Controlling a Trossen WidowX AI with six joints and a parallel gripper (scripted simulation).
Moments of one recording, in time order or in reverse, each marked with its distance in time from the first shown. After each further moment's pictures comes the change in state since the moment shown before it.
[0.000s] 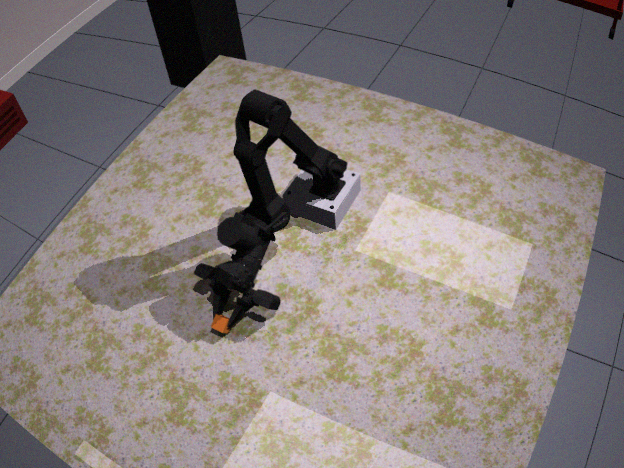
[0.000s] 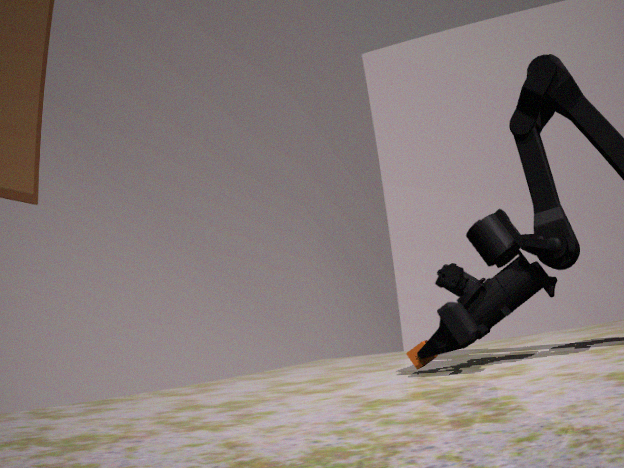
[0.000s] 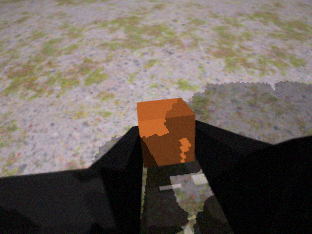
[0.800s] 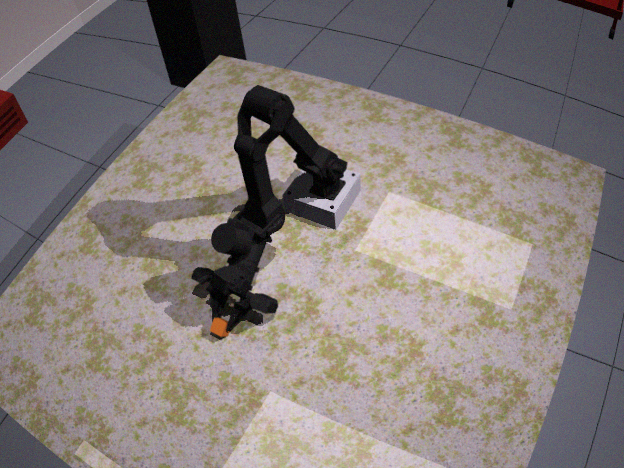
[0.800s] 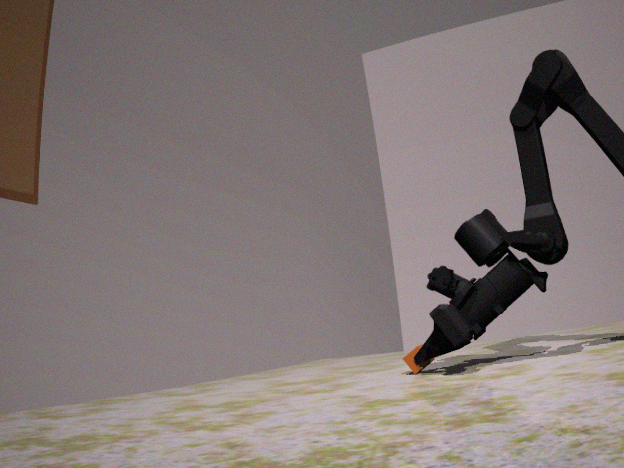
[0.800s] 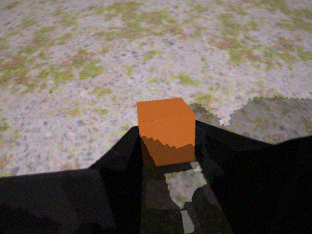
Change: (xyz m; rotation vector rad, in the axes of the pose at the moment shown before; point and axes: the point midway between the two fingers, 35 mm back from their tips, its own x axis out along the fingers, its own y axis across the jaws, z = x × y) arm 0.008 -0.001 0.001 0.002 0.074 0.000
